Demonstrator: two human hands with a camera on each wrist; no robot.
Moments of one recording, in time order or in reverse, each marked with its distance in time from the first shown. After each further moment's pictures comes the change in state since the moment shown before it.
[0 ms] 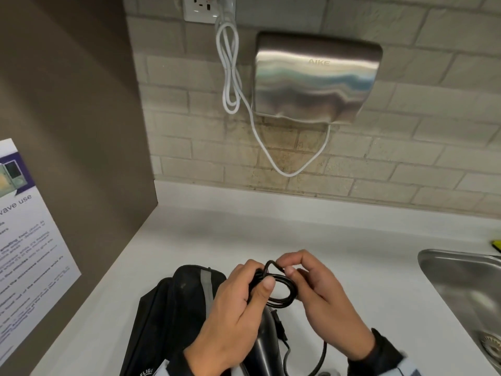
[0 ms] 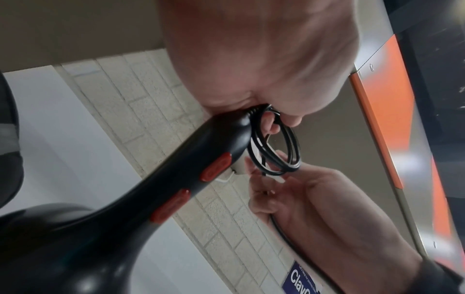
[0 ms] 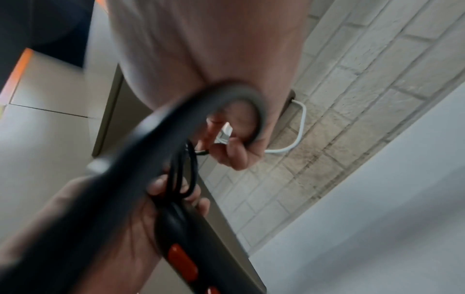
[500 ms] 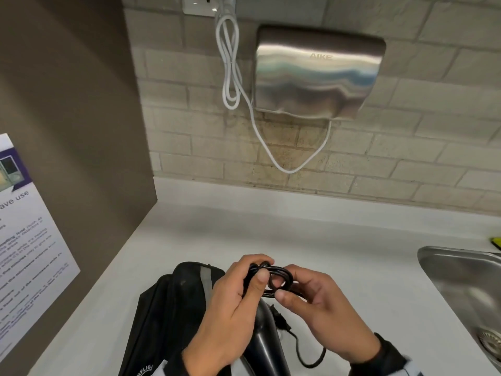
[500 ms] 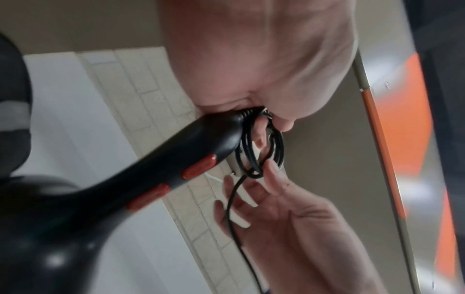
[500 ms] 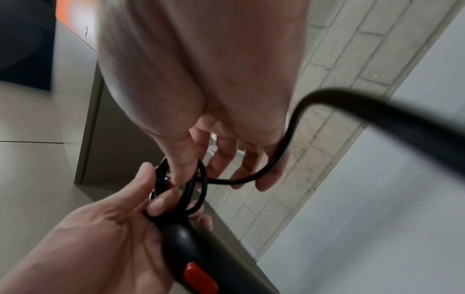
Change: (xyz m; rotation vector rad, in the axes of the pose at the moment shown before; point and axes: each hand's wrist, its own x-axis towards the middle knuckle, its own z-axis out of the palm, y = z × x) left_hand -0.001 0.003 -0.002 -0.140 0.049 -0.078; right_hand -0.007 0.004 -0.003 0.135 -0.151 0.034
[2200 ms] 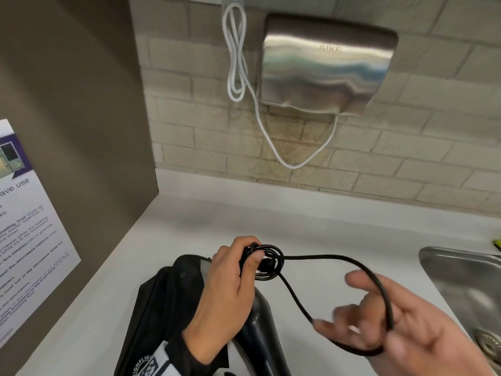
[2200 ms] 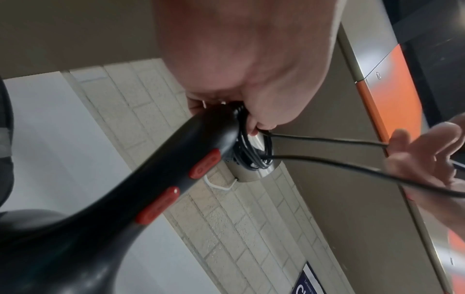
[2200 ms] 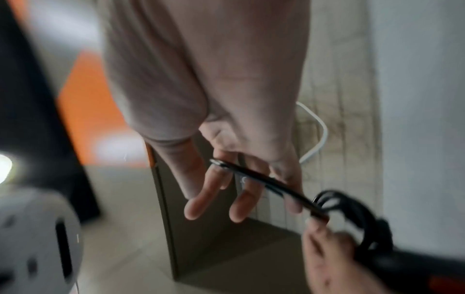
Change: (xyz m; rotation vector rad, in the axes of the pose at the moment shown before) left_hand 0.012 -0.003 0.000 0.259 0.113 0.058; right_hand -0.062 -0.057 -0.030 1.023 -0.030 0.105
